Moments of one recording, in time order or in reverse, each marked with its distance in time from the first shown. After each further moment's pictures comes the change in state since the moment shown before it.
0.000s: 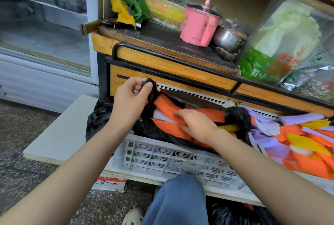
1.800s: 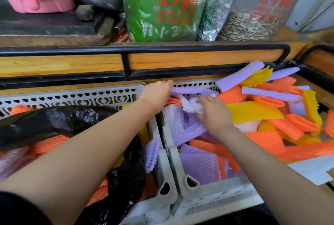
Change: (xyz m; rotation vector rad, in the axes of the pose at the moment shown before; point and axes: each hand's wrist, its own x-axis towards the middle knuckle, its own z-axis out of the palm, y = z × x) left_hand 0.046 -0.095 0.470 1.109 -0.743 0.651; right_hand -0.117 0.371 0.119 0.063 0.258 0.673
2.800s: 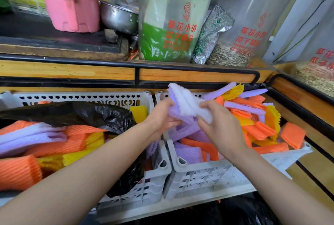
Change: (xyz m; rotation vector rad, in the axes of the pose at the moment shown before) left_hand -0.101 0.063 -0.072 -1.819 -0.184 -0.607; right_hand -0.104 -0.038 -0.113 0.297 0.299 -0.049
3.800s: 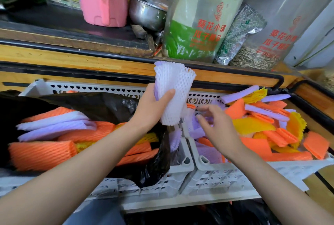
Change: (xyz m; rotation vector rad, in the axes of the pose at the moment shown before) left_hand -0.040 0.023 -0.077 0.388 0.274 0.509; right_hand 0.005 -0.046 0.036 0.336 -0.168 0.020
